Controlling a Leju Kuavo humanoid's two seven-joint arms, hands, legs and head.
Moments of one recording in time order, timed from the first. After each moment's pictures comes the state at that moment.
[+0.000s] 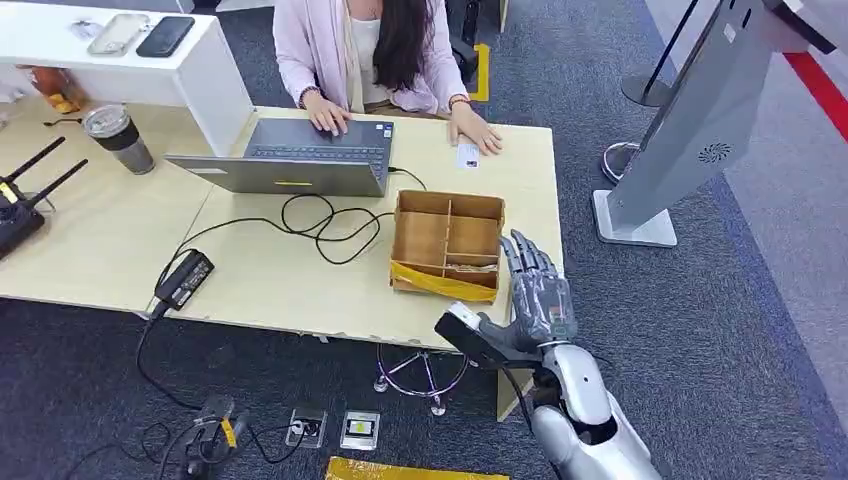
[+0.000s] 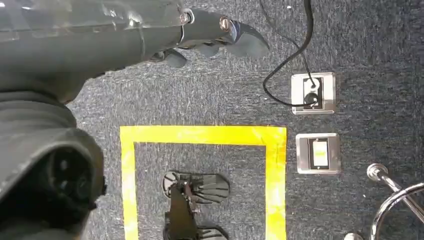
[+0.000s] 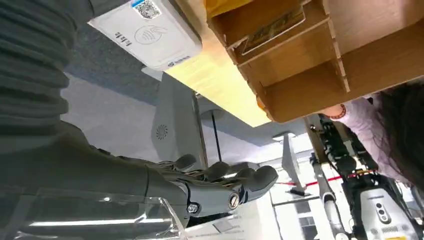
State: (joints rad) left arm -0.09 0.21 -0.37 -0.42 0.45 0.08 -0.02; right arm -0.35 -0.04 0.61 -1.28 0.94 -0.19 0.25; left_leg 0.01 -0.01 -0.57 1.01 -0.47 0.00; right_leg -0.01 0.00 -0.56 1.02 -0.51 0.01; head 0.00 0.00
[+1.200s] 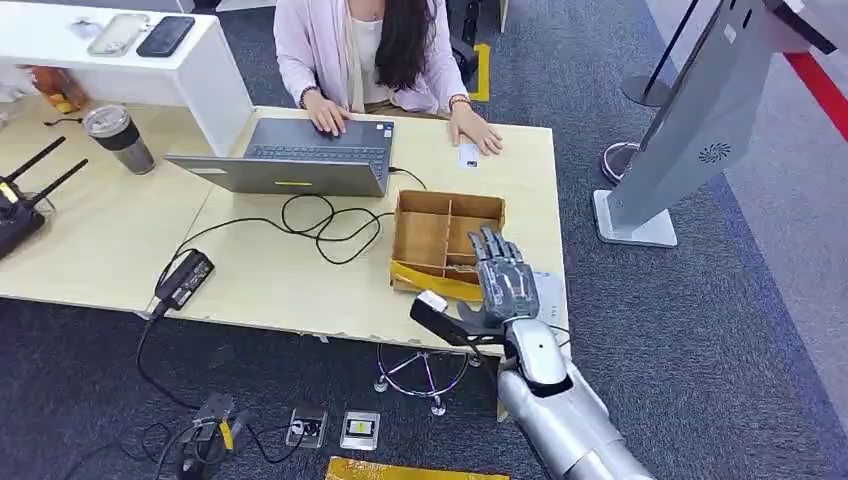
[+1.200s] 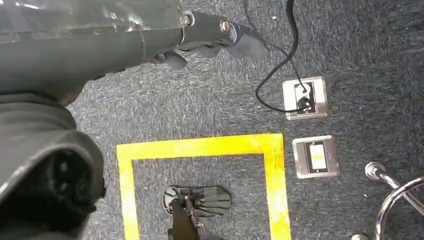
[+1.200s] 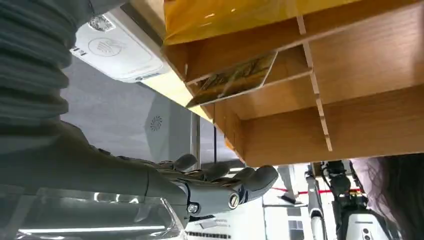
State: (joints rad) left arm -0.09 0.24 -0.37 -0.42 0.38 0.01 -0.06; right arm -0.56 0.13 0.62 -0.74 1.04 -0.33 0.16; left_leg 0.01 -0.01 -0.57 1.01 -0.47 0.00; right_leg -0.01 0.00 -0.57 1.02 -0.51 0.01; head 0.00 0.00
